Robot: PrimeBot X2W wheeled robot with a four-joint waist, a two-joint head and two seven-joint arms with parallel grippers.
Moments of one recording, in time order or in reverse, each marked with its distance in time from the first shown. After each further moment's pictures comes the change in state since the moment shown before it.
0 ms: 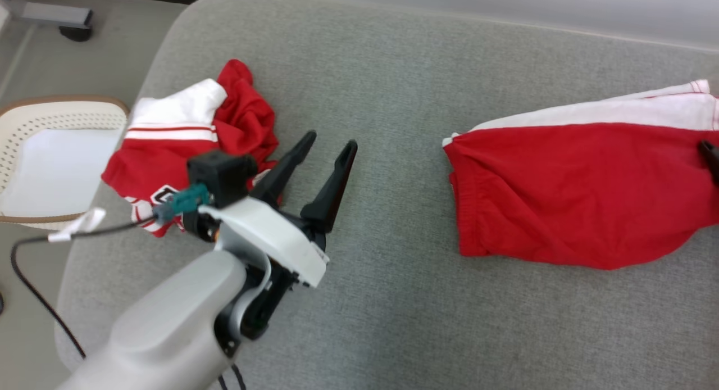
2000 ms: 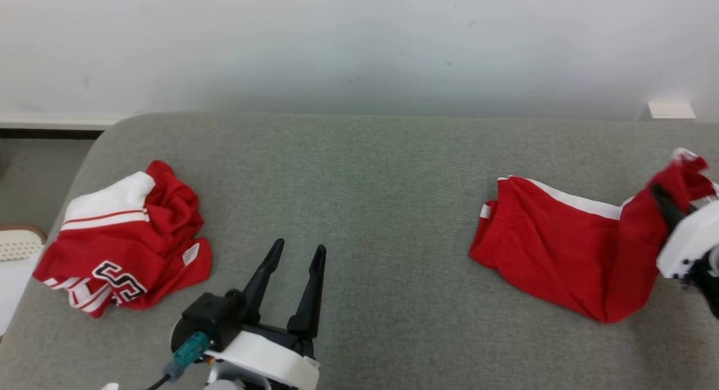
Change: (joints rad) left arm 0.600 -0.332 0.577 -0.014 0.666 -0.166 -0.007; right arm 0.208 0.003 0.003 -0.195 -0.032 -0.002 -0.253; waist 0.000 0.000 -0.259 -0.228
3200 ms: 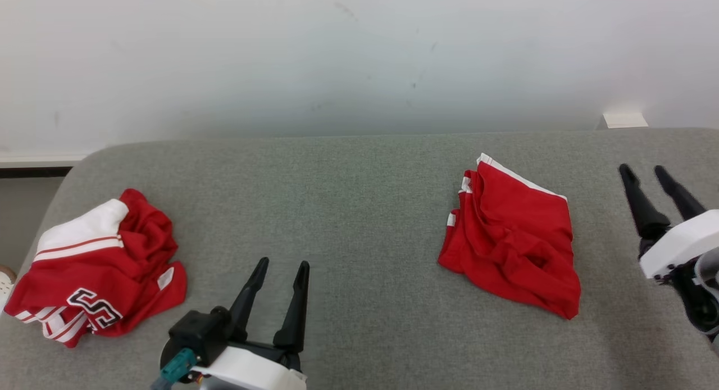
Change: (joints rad) left arm 0.060 -0.068 0.127 0.045 0.064 -0.077 0.000; right arm 0.078 0.051 -0.122 -0.137 -0.089 0.000 -0.165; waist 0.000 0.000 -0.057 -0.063
